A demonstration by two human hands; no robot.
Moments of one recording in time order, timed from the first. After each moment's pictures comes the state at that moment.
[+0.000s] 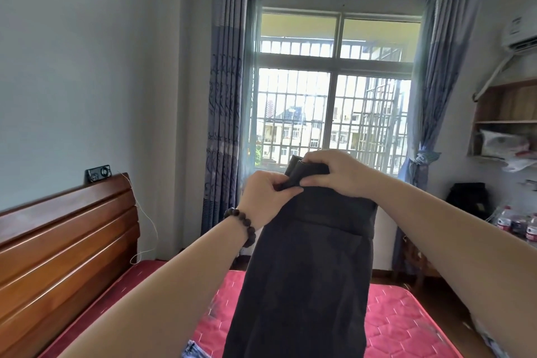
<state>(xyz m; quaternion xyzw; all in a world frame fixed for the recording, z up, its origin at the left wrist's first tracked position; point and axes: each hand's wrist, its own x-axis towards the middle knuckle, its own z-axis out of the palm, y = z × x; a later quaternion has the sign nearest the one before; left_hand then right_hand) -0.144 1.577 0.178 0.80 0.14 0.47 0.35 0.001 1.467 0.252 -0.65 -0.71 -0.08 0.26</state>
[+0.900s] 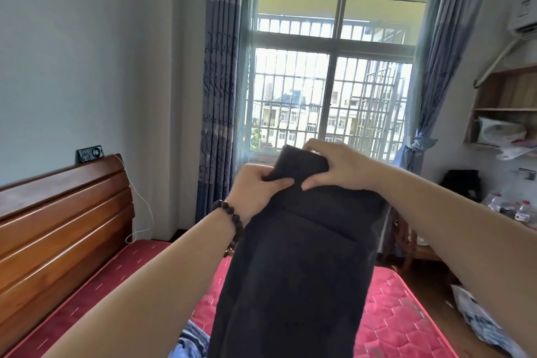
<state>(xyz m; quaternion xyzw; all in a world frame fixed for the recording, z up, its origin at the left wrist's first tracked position) -0.129 1.561 0.166 0.72 0.16 0.42 0.52 0.040 1.452 0.241 -0.67 -0.71 -0.06 0.20</state>
